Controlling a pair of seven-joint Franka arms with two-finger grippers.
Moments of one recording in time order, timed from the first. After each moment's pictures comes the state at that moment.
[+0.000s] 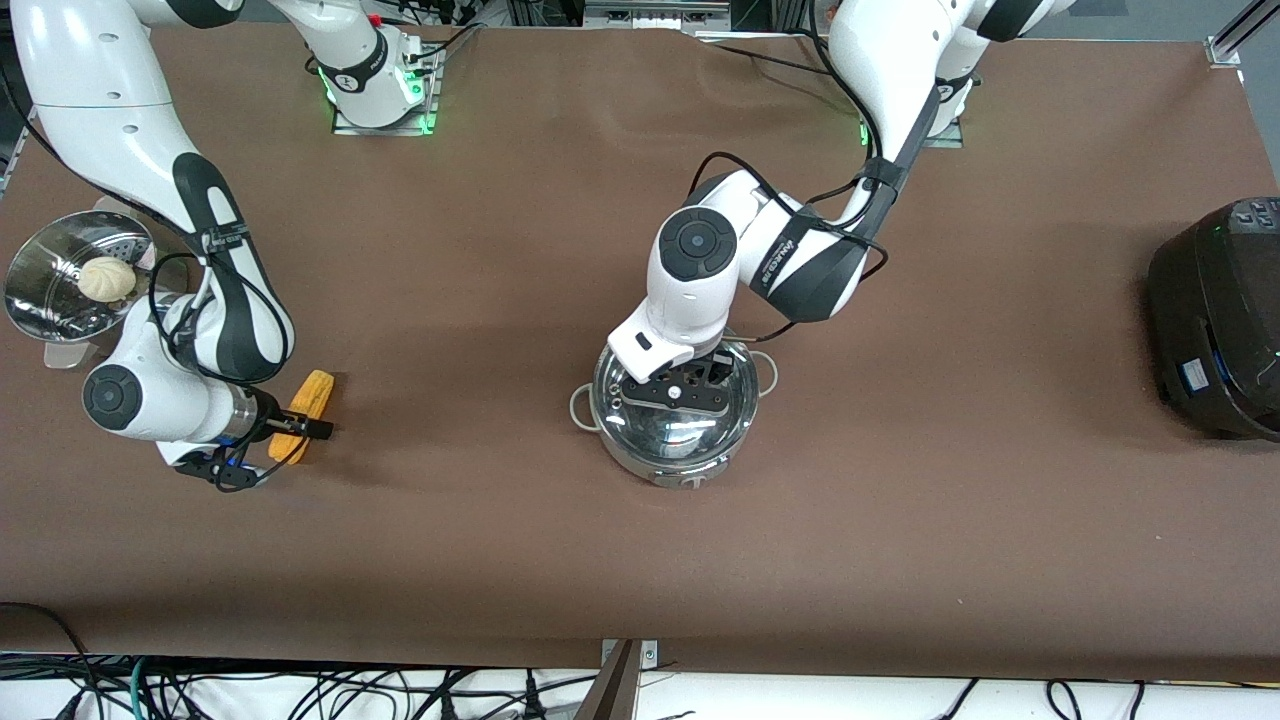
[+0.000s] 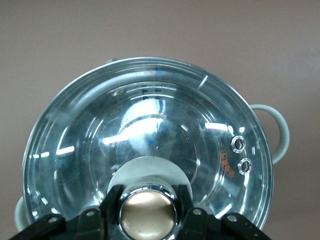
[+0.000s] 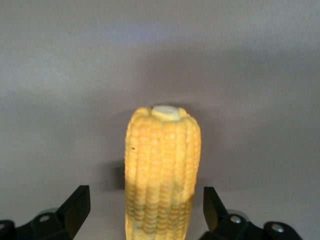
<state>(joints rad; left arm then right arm) -0.62 0.76 -0.05 -1.15 0.04 1.94 -0.55 -0.05 0.72 0.01 -1.63 0.05 2.21 0.13</state>
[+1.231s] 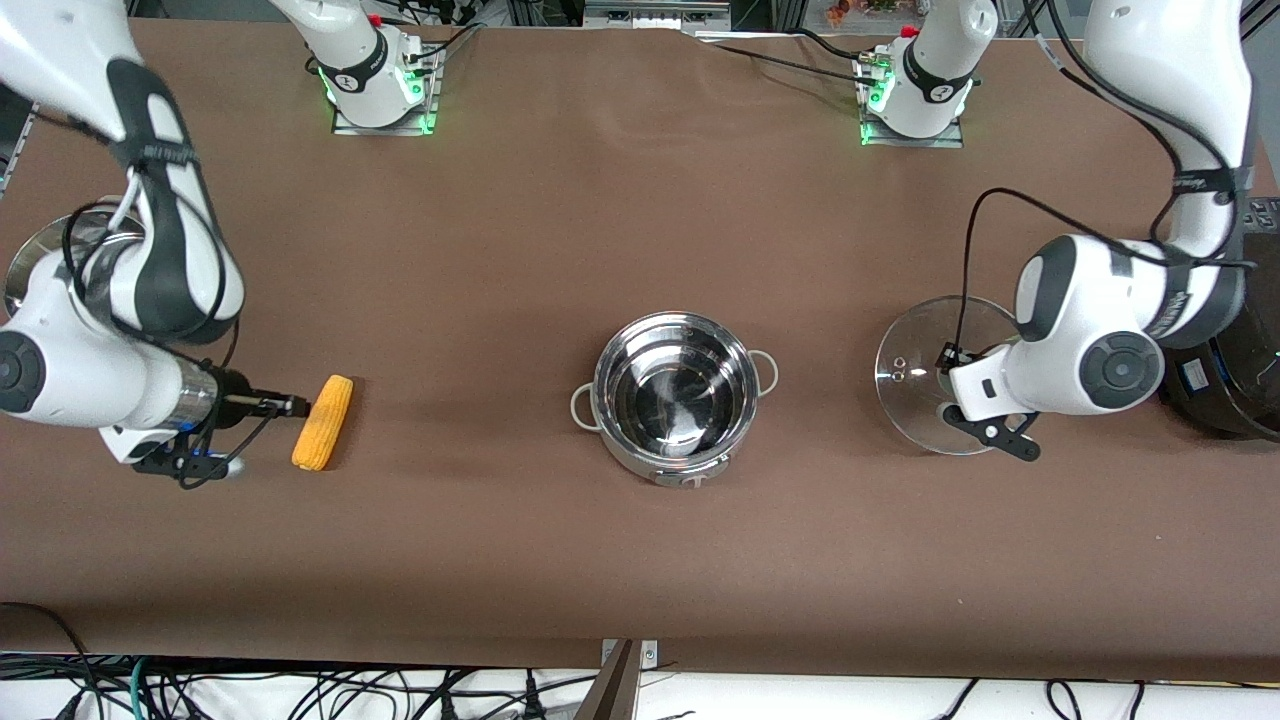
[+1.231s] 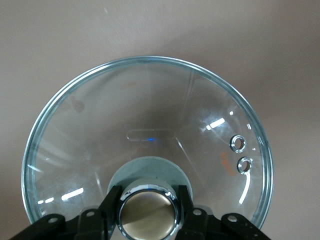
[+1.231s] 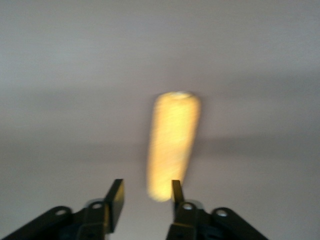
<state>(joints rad) -0.07 0.48 -0.03 -1.74 0.06 1.95 0.32 -0.16 0.62 0.14 -1.53 0.05 2.01 -0.02</state>
